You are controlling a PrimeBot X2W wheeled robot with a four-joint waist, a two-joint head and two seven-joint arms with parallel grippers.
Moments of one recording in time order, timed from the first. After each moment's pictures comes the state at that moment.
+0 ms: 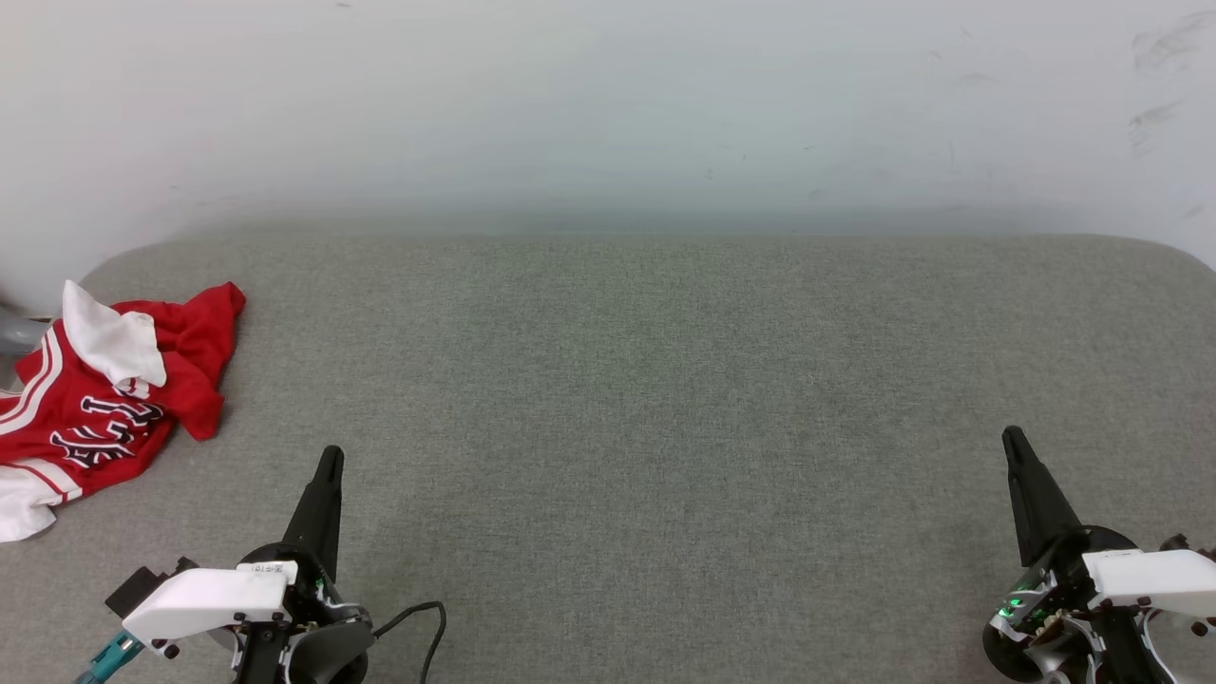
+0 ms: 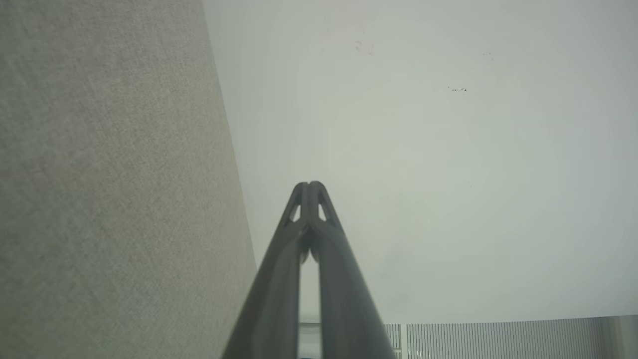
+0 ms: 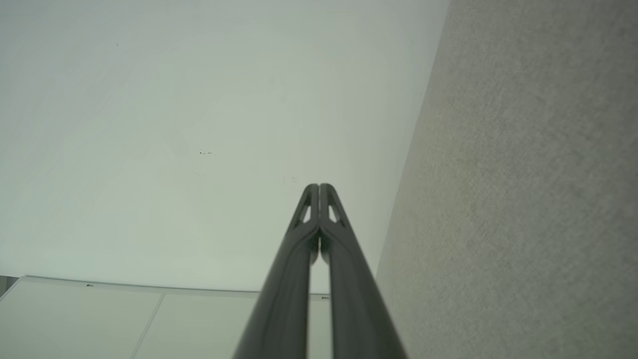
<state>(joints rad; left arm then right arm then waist) -0.11 0.05 0.11 0.25 -1.61 -0.13 0.11 -0.10 -0.05 -0.11 0.25 1.62 0.13 0.11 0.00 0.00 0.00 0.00</state>
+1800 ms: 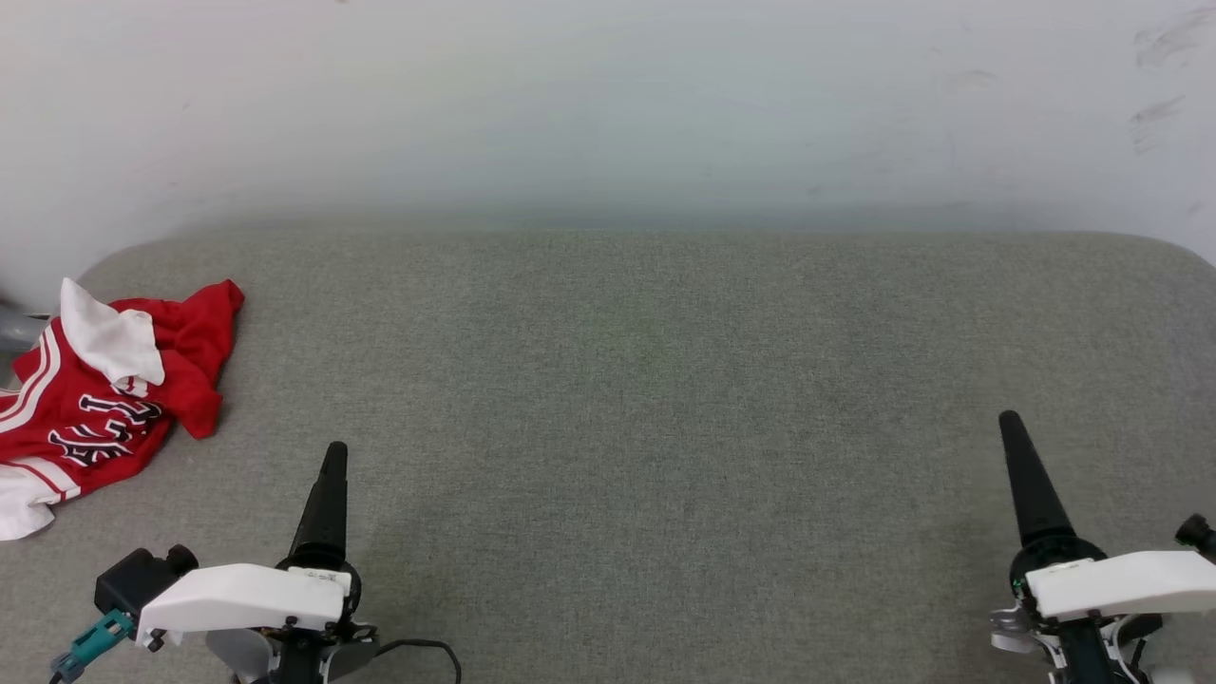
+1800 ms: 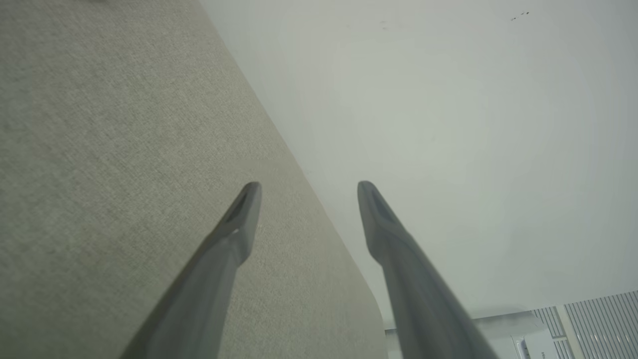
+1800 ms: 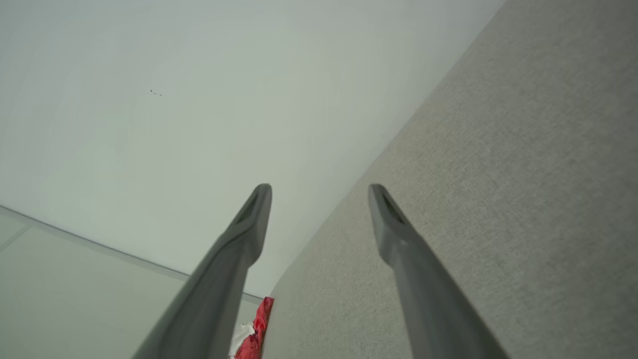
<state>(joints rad) -0.06 0.05 0.09 0.17 -1.17 -0.04 0.00 -0.06 -0.05 -0.09 0.15 1.15 0.13 0.01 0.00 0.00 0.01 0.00</state>
